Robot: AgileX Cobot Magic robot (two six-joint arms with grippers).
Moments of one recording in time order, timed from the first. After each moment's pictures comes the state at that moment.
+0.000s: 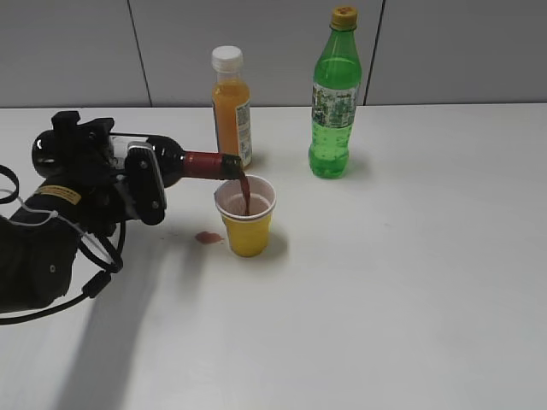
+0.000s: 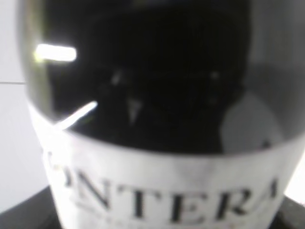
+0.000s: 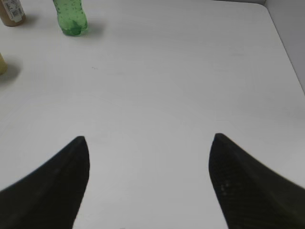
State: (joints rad) left arm -0.53 1.95 -0.62 -0.68 -1.12 1.81; right arm 0.03 0.00 -0.49 0.07 1.05 -0.11
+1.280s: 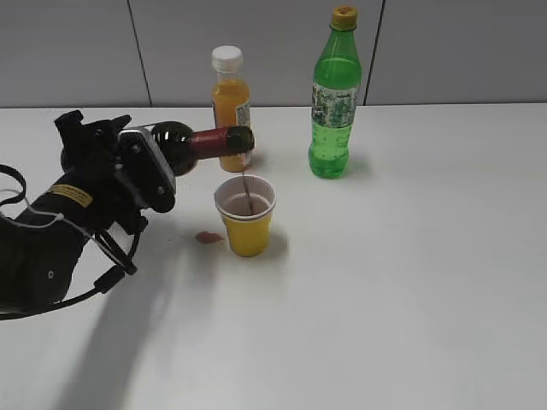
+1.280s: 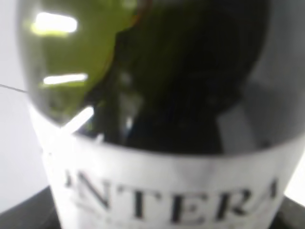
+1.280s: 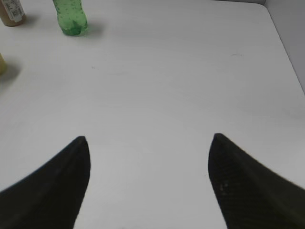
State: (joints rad) left arm -0.53 1.95 -0.62 -0.53 -1.12 1.46; right arm 0.03 0.00 -0.49 0.07 1.05 -0.11
